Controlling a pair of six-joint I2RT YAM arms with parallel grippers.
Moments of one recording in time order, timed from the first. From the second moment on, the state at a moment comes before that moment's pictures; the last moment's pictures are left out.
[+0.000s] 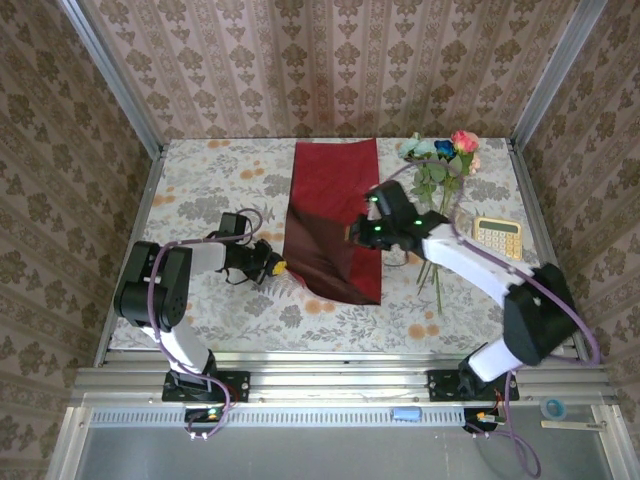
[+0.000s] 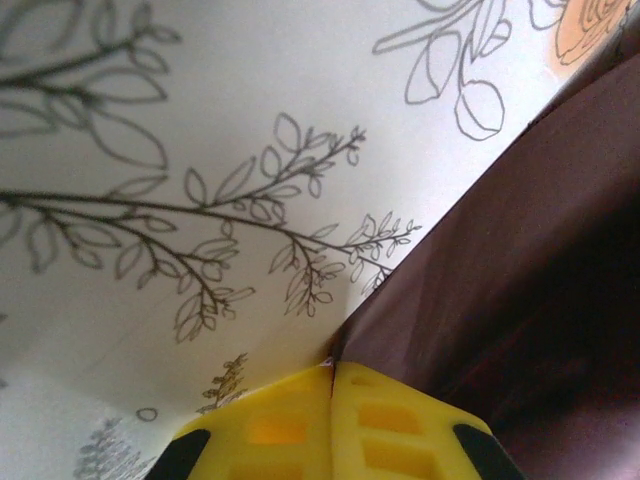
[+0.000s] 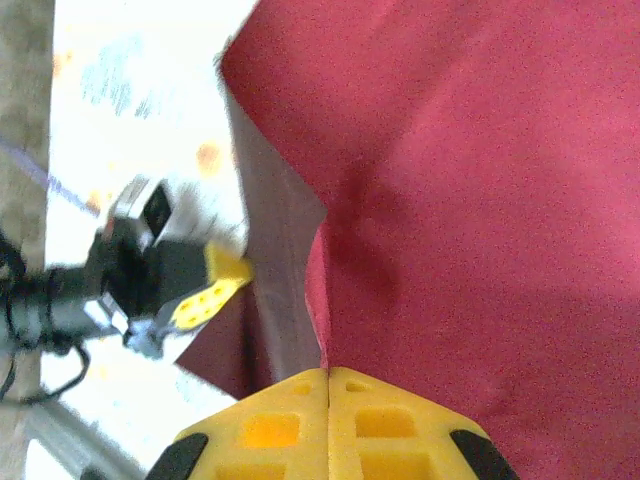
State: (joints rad) left arm -0.25 1.71 0.75 -0.15 0.66 -1.13; right arm 0.52 1.47 1.07 -0.41 -0.21 0.73
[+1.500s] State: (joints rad) left arm 0.02 1.45 1.15 -0.73 0.30 -0.76; right arm 0.51 1.53 1.16 -0.92 -0.11 0.68
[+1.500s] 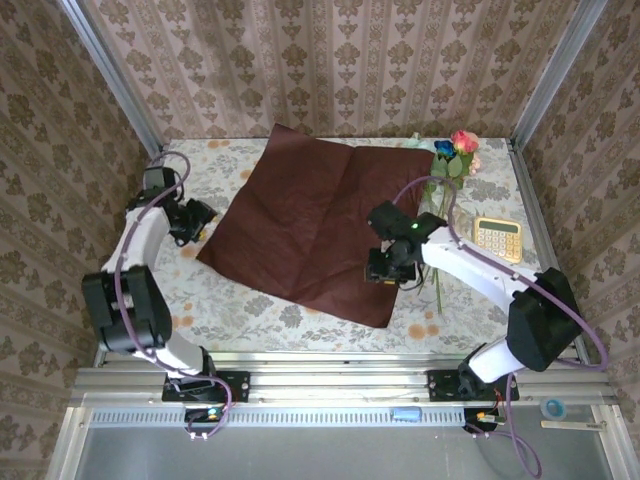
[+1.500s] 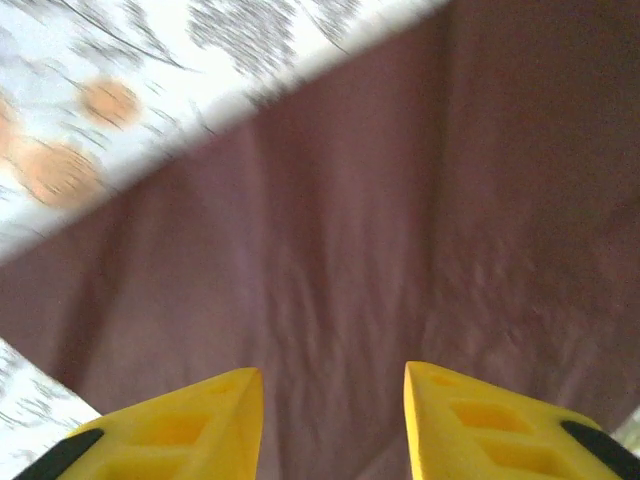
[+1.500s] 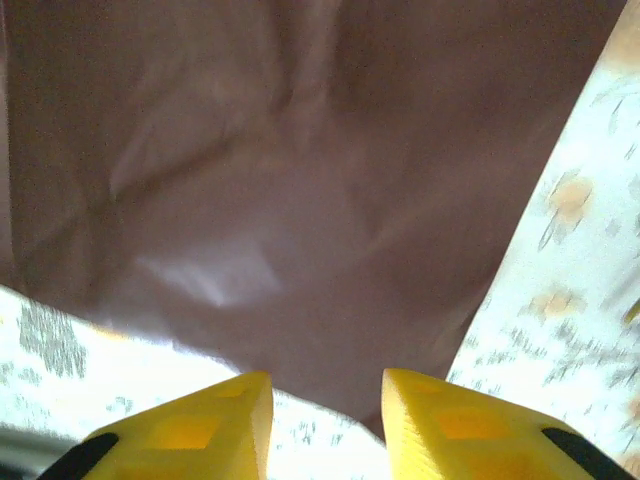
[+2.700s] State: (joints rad) left arm 0.07 1.67 0.98 -0.53 0.50 -0.82; right arm 0.67 1.88 1.25 -0.77 -0.41 0.66
